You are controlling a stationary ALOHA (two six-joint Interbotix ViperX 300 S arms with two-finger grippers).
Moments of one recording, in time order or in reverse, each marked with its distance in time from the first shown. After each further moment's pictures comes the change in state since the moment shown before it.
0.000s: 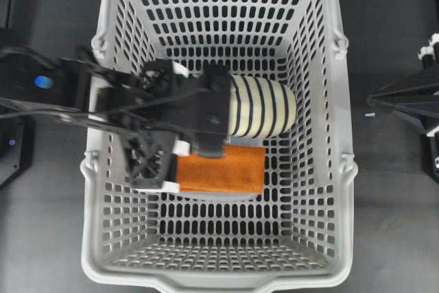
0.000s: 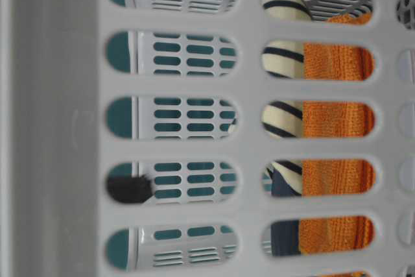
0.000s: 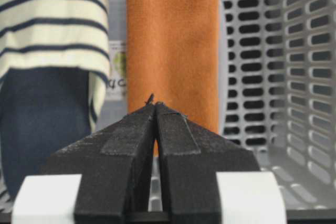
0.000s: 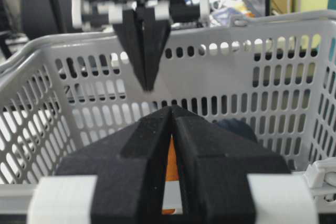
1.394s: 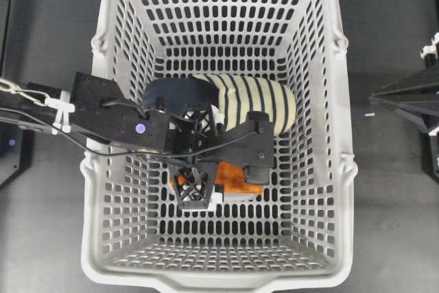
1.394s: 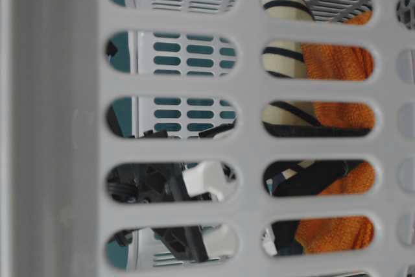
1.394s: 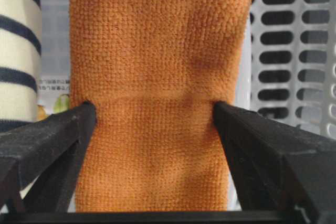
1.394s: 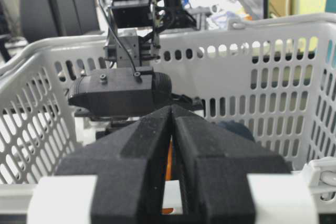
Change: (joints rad) left arm -0.020 0.258 0.063 0.000 -0.153 -0.077; right arm -0.003 -0.015 0.008 0.000 0.000 0.000
